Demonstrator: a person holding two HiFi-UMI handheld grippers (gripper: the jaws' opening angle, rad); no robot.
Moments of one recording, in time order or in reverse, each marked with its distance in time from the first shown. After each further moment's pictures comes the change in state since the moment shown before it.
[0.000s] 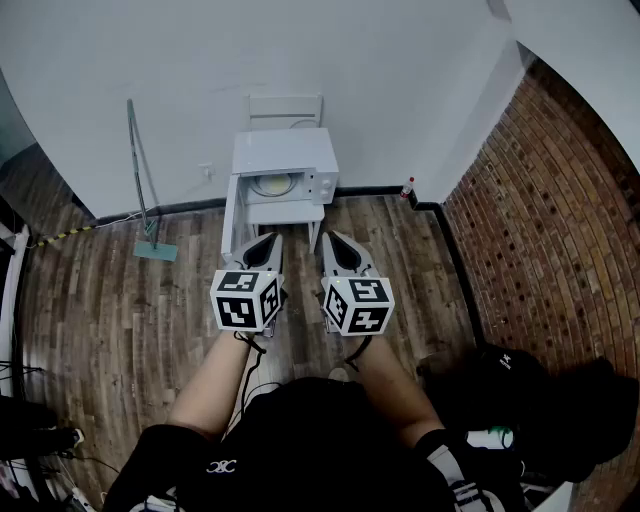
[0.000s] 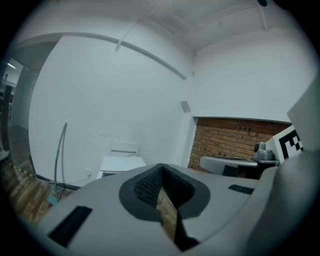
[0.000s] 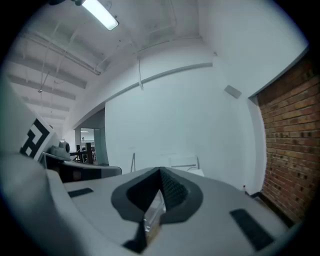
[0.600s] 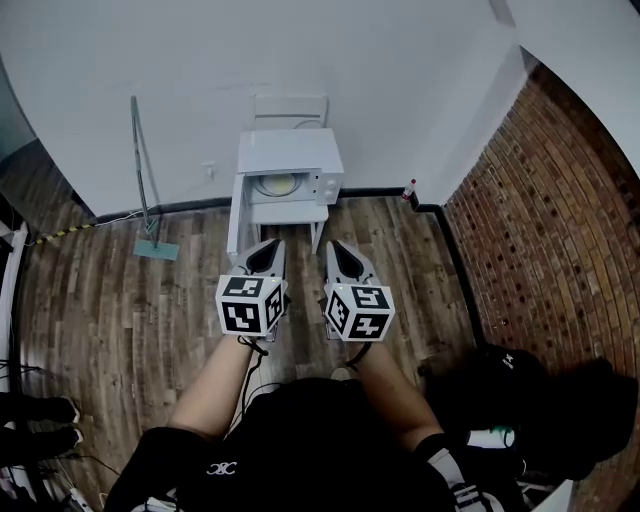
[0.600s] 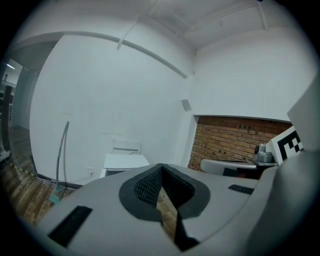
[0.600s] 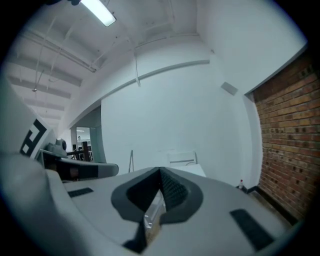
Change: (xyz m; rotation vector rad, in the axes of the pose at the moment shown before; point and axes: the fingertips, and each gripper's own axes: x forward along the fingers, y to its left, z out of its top) left arm -0.013 0.021 -0.014 0.000 0.024 -0.002; right arm 0.004 0.016 -0.024 0.031 0.036 -0.045
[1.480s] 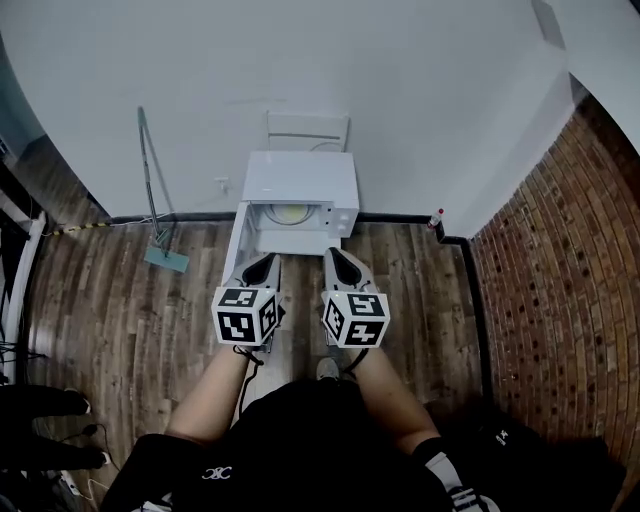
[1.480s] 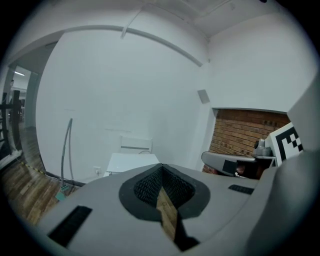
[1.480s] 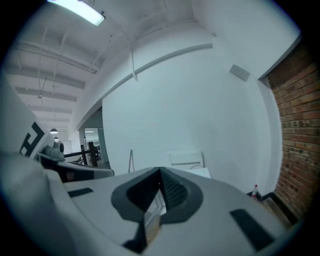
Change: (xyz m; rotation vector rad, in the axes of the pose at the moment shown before) left arm 0.142 0.043 0.020 -0.036 0.055 0.158; right arm 0.146 -0.088 0.021 0.003 0.030 0.134
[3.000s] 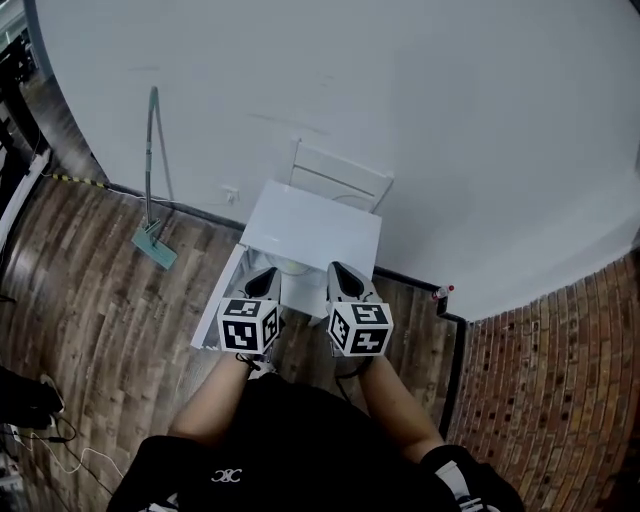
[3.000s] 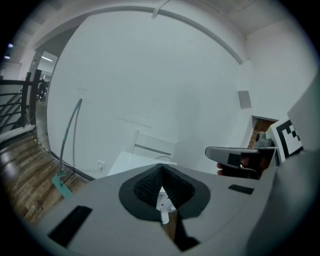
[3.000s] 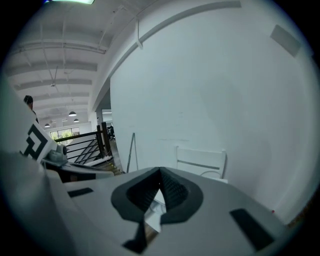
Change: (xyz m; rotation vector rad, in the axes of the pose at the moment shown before) left arm 0.217 0.124 0.035 -0.222 0.005 0.175; right arm 0.263 -0.079 0.022 -0.159 0.209 0.212
